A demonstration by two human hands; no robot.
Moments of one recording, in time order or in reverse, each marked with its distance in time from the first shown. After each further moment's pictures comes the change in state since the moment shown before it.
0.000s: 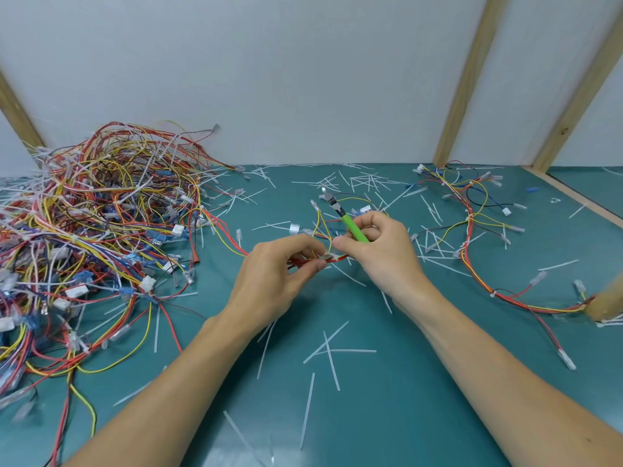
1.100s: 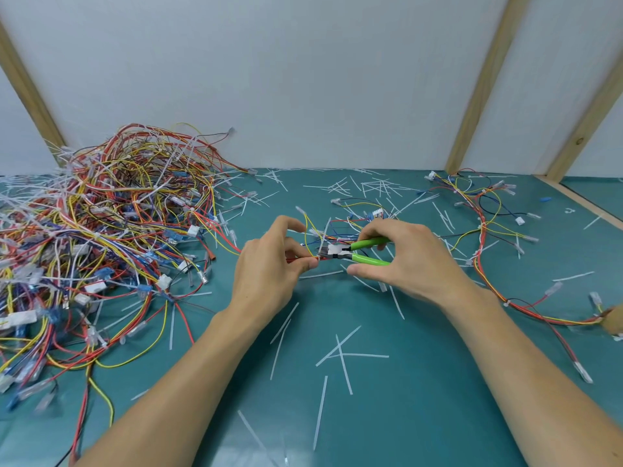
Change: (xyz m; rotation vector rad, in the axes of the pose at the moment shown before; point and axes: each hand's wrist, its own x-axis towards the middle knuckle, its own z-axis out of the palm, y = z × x) left_hand 0.006 -0.005 -0.013 0.206 0.125 -0.260; right_hand 0.007 -0.002 -0.034 -0.688 -0.163 -0.470
